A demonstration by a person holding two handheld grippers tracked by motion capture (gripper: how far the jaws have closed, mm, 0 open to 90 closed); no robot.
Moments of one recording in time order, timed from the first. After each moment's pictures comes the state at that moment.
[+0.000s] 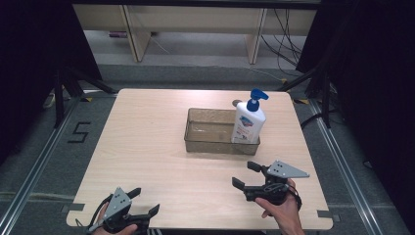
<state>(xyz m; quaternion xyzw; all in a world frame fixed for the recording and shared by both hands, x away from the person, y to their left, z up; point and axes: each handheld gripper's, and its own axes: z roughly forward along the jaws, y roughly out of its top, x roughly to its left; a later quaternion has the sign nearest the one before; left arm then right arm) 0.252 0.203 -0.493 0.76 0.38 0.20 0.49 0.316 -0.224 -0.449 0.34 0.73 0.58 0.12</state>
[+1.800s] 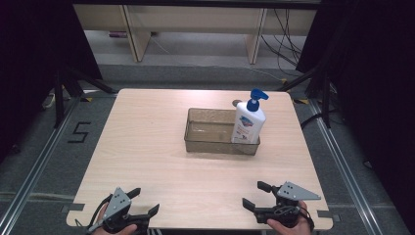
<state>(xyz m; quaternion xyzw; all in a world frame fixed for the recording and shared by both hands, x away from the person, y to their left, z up) 0.252 0.204 -0.493 0.76 0.39 0.20 0.48 0.273 -0.249 -0.473 0.36 0.74 0.55 0.11</state>
